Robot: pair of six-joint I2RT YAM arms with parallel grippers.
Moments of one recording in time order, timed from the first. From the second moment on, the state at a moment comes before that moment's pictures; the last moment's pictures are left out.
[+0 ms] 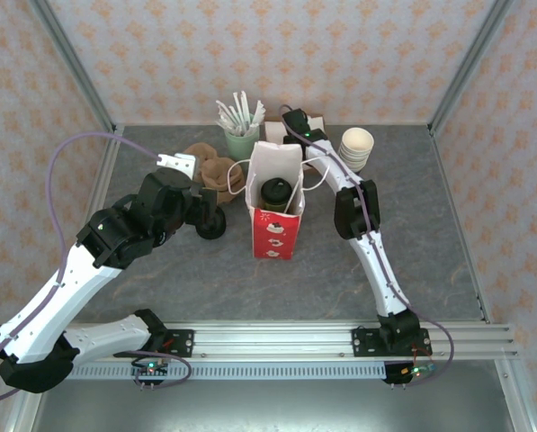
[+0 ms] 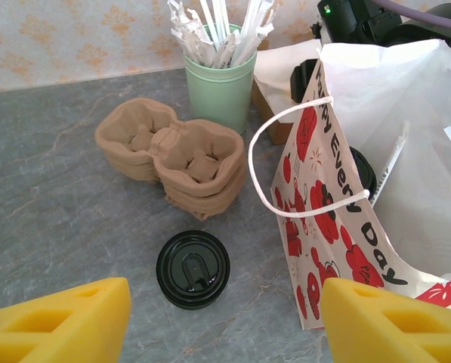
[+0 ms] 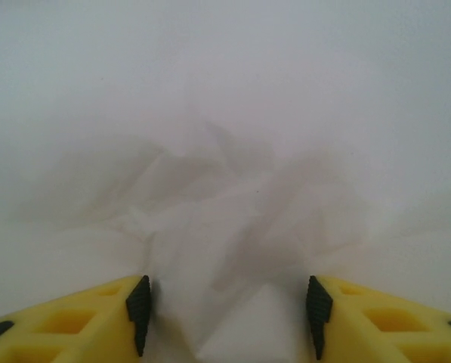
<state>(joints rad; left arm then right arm) -0.68 1.03 1.38 -1.02 -0.44 -0.36 0.40 2.71 2.57 -0.76 0.26 0.35</state>
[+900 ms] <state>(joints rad) -0.68 1.04 1.38 -1.02 -0.44 -0.36 0.40 2.70 2.57 -0.76 0.25 0.35</state>
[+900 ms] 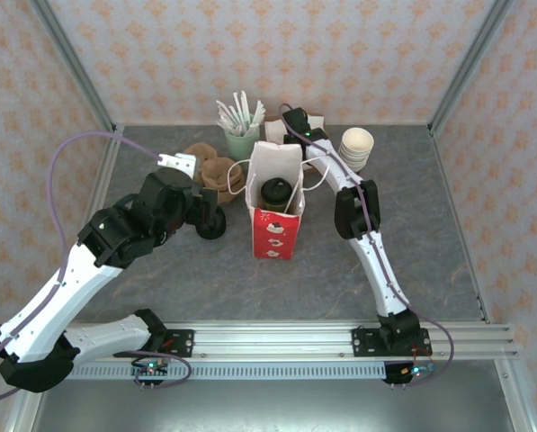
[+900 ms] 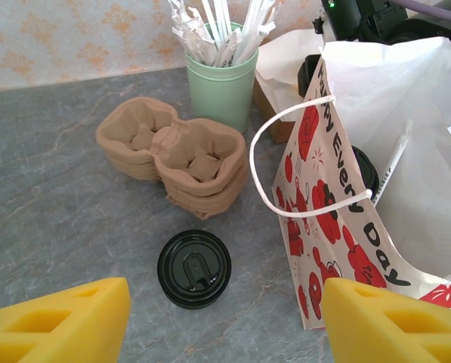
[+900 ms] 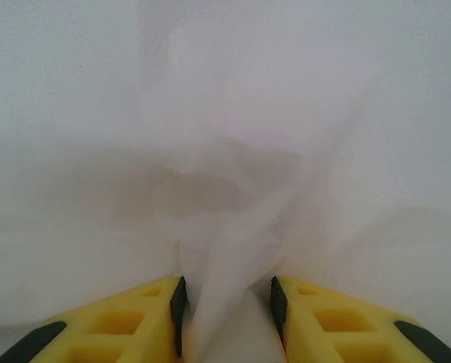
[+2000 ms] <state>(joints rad) -0.68 1.04 1.38 -1.02 -0.44 -0.36 0.40 2.39 2.60 -0.84 0.24 0.30</state>
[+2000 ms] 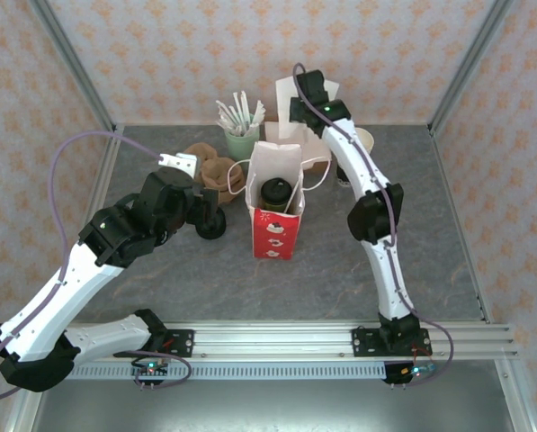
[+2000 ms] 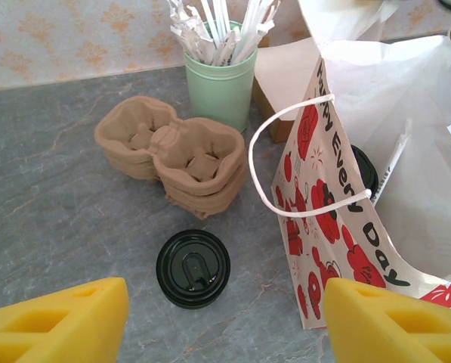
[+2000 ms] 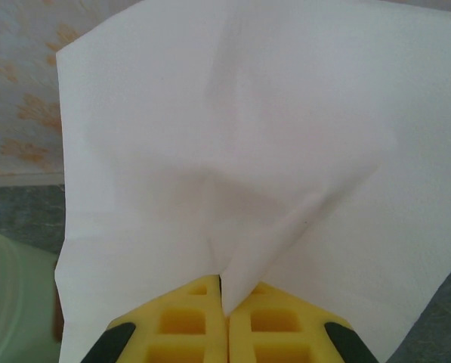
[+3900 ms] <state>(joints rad) -0.68 1.28 1.39 -0.80 -0.28 -0.58 0.59 1.38 1.34 -0.46 -0.41 1.06</state>
